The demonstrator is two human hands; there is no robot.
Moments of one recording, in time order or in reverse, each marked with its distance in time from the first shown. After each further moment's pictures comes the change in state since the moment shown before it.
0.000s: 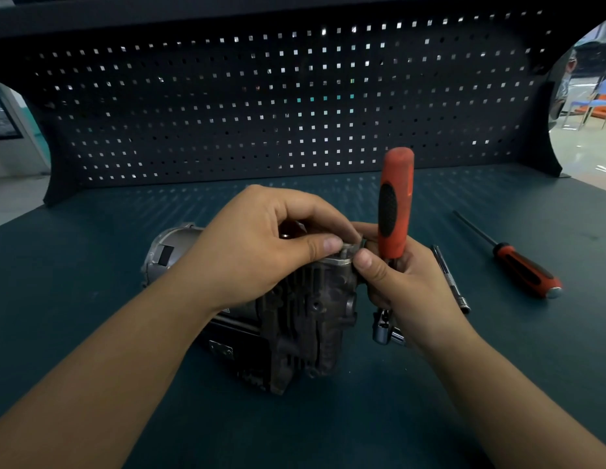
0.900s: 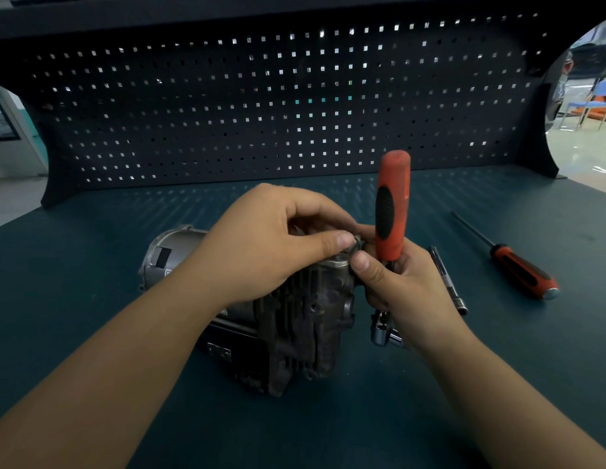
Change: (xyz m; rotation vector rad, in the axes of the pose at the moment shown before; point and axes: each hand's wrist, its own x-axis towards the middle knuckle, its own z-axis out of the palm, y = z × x) left_hand 0.008 0.003 0.004 0.050 0.002 -0.044; right_hand -0.001 -0.001 0.000 0.009 -0.017 -0.034
